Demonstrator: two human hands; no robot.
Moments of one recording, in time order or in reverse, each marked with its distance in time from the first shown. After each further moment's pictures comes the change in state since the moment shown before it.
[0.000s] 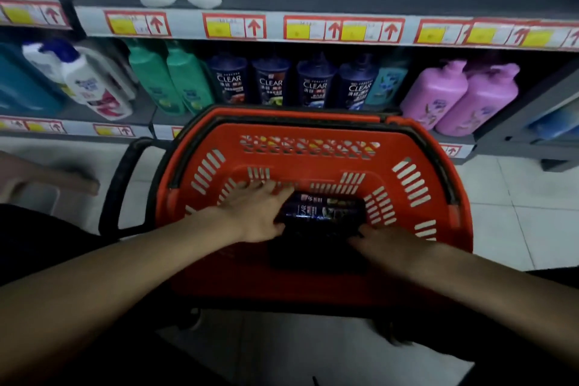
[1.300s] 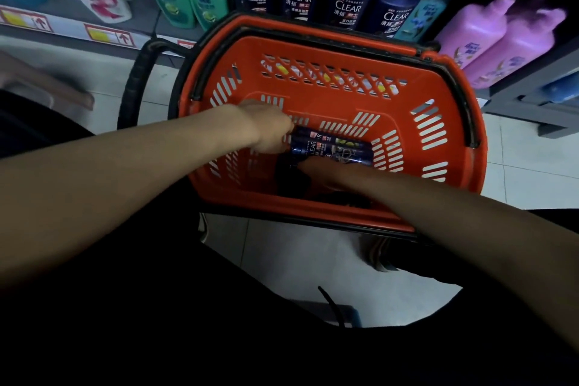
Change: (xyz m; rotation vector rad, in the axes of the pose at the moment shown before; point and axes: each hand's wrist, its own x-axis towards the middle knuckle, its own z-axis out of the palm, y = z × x) left_hand -0.011 -0.025 -0.014 0.102 -0.084 0.090; right_hand 0.141 -0.070 0.015 0.203 0.021 -0.128
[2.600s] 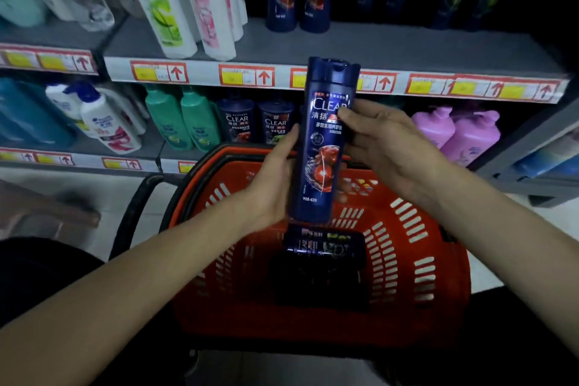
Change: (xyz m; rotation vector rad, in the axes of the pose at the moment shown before) left_hand 0.004 0.034 -0.091 -2.178 0.238 0.118; right_hand -0.185 0.008 -0.212 1.590 0.823 -0.275
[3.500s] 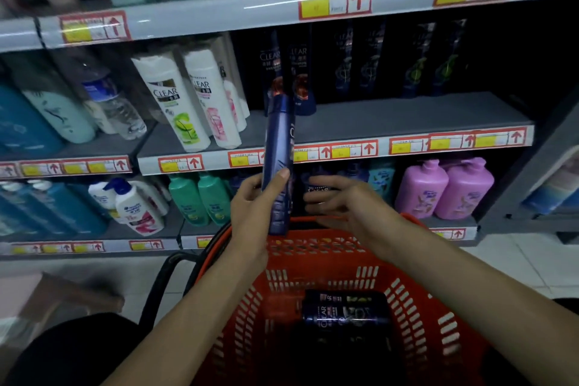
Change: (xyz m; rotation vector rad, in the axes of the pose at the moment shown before) left_hand -0.020 0.042 0.006 0.171 0.499 0.589; right_hand 0.007 0.003 0.013 0.009 0.004 0.136
